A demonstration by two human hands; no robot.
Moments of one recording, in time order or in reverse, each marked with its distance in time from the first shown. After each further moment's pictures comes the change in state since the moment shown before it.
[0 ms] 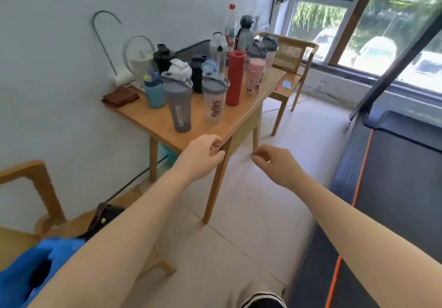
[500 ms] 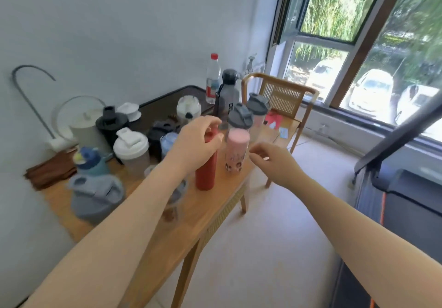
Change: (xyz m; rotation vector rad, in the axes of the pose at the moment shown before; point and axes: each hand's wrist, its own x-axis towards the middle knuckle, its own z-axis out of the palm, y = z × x) left_hand 0.352 0.070 -0.035 -0.096 0.299 0.178; right_hand 0.342 0.065 -0.146 -0.032 0.081 -0.159
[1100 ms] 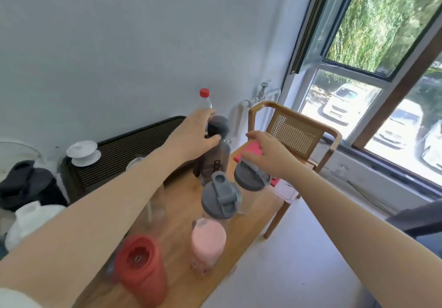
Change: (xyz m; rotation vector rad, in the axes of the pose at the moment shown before) left_hand 0.295 -0.062 0.075 0.184 -0.015 -0.064; right_hand 0.308 0.091 -0.064 -0.165 -0.168 -0.162
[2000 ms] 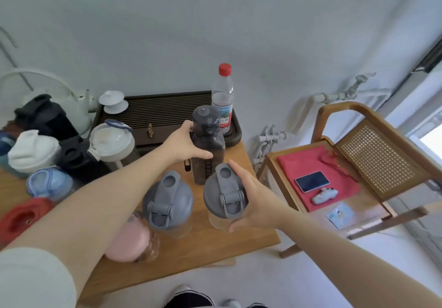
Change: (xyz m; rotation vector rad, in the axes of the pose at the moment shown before) left_hand 0.052 -0.045 0.120 -0.199 0.135 -0.817; right_hand 0.074 0.152 0.040 0.241 -0.678 -0.593
